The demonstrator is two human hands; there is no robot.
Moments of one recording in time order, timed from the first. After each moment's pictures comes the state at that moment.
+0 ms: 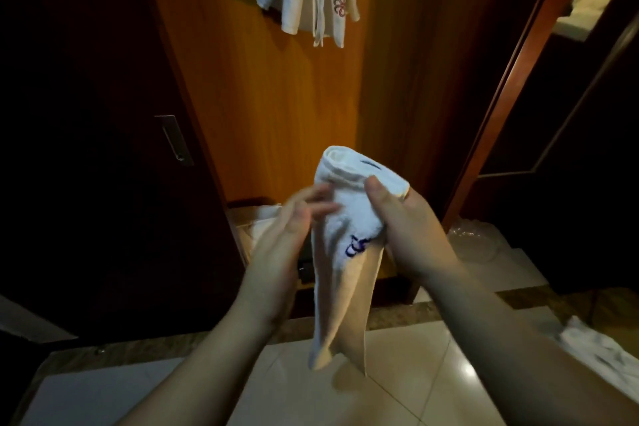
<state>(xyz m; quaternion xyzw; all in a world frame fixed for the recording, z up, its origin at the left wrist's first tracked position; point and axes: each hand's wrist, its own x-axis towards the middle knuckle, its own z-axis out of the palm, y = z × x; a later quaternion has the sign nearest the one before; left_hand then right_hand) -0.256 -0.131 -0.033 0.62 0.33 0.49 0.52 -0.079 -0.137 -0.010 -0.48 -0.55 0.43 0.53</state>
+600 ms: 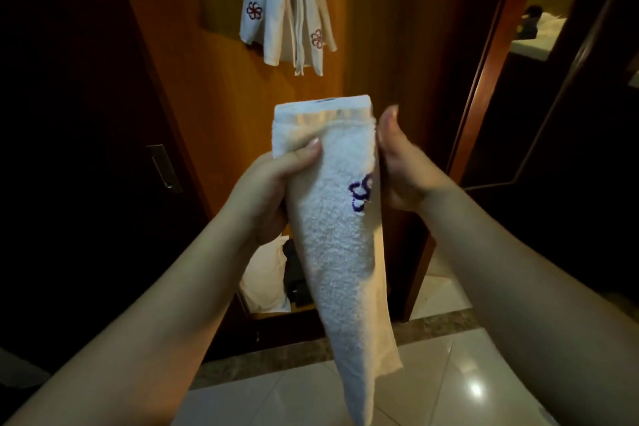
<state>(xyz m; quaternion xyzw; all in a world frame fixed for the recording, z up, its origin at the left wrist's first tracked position) -0.234 -0.070 0.049 0.53 0.28 0.42 0.68 -0.038 -0.081 0.052 -0.35 -0.56 0.58 0.49</state>
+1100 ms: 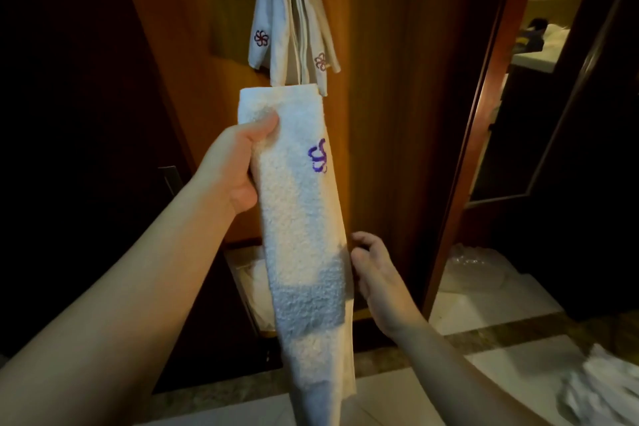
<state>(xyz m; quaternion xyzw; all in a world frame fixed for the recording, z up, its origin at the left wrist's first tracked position) -0.250 -0.043 0.105 0.45 0.35 0.48 0.67 -0.069 -0.136 -0.085 -0.45 -0.44 0.55 0.56</state>
